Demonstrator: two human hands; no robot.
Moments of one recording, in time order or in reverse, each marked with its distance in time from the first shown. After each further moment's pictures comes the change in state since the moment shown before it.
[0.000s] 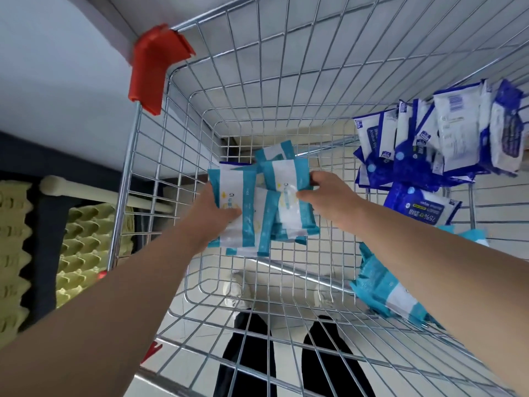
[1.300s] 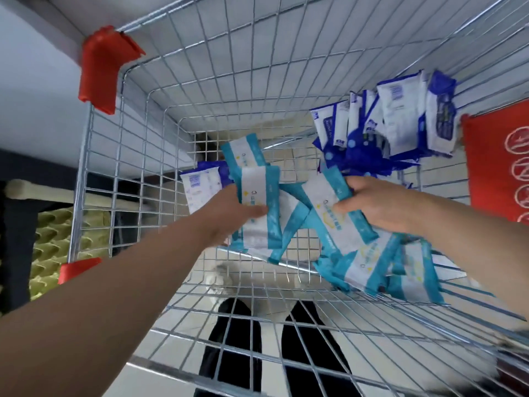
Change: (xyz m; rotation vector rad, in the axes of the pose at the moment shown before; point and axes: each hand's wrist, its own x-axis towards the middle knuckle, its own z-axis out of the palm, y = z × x) left_hand -0.033 0.048 0.072 0.032 -0.279 -0.016; right_hand -0.066 0.041 -0.109 0.106 -0.201 0.213
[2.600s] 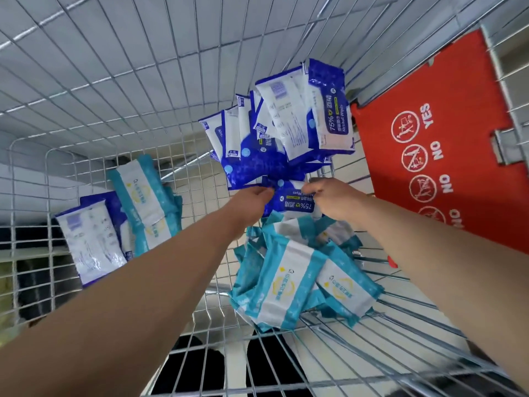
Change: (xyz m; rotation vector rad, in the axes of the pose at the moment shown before) left_hand 0.113 0.055 0.181 0.088 -0.039 -0.014; right_hand 0.048 0.082 -0.115 -0.444 0.330 -0.014
